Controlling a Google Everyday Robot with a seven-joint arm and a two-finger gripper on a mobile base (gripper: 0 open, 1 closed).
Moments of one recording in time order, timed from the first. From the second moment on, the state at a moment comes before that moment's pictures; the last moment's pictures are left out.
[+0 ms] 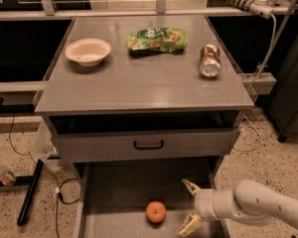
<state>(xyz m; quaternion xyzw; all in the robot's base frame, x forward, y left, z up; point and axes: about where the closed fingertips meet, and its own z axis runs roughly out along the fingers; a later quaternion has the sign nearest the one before) 0.432 -0.123 0.447 -0.56 0.71 0.24 0.35</state>
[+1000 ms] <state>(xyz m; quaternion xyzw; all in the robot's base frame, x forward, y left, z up) 0.424 -0.080 0.402 -0.58 0.68 0.25 0.37</state>
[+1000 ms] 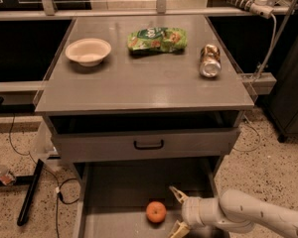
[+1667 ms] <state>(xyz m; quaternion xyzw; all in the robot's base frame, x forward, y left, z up) 0.434 -0.066 0.370 -0.57 0.69 0.22 0.38</state>
